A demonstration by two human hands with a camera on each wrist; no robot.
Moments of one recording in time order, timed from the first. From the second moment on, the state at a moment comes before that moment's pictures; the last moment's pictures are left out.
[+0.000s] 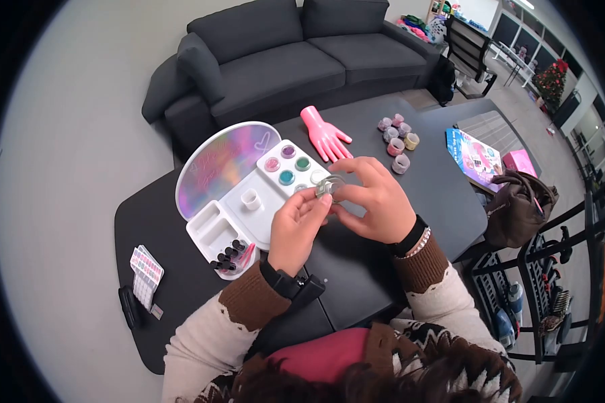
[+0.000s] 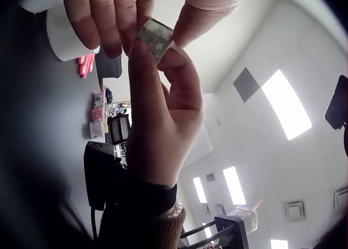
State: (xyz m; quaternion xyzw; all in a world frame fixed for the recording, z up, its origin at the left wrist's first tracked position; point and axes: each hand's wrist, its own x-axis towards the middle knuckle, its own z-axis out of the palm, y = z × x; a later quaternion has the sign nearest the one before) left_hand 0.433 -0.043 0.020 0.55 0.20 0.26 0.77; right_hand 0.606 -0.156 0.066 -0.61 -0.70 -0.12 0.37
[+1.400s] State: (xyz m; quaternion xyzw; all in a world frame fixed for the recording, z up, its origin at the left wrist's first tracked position) left_hand 0.416 -0.024 0.041 0.52 0.26 0.25 0.77; right_hand 0.761 -0.166 0.072 -0.73 -0.38 0.07 0.57
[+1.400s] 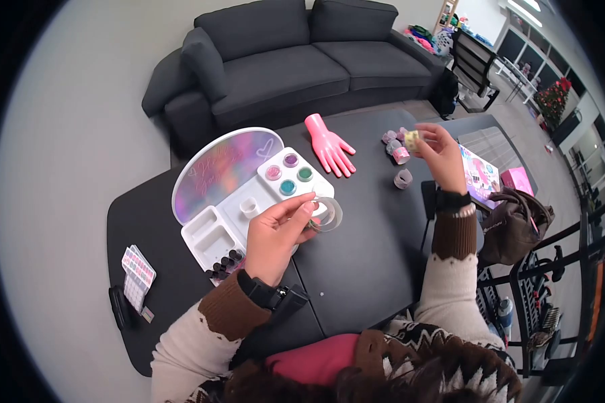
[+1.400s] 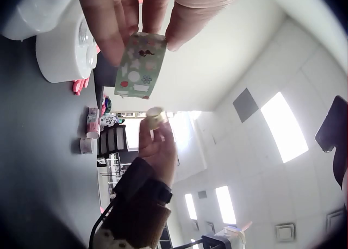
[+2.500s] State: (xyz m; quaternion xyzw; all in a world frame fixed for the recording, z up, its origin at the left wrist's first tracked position) left_hand 0.417 -0.020 0.031 0.55 0.22 0.31 0.74; right_hand 0.611 -0.132 0.072 -0.52 -0.72 -0.05 0.45
